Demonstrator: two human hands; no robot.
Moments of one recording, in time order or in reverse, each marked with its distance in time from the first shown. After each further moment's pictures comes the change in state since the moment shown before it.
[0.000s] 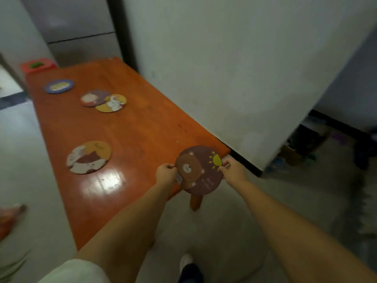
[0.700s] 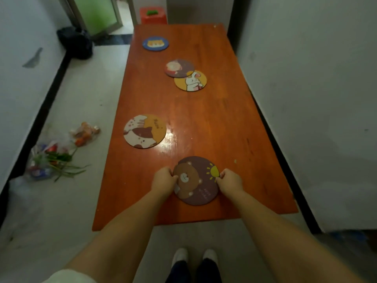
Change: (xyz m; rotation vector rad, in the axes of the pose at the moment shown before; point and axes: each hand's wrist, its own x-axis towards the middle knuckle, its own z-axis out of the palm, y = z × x) left_hand 0.075 -0.054 -0.076 0.424 0.304 -0.203; right_hand 0.115 -0.079 0.139 -0.483 -0.481 -0.239
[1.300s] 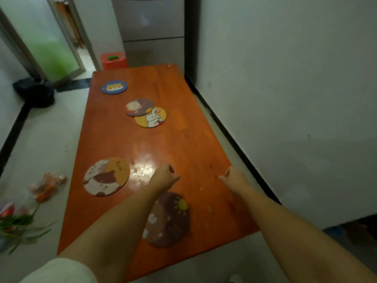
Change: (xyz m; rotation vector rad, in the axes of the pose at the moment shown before) left_hand 0.045 0.154 -0.007 0.102 -0.090 0.343; right_hand 0.038 0.051 -0.135 0.094 0.136 0.052
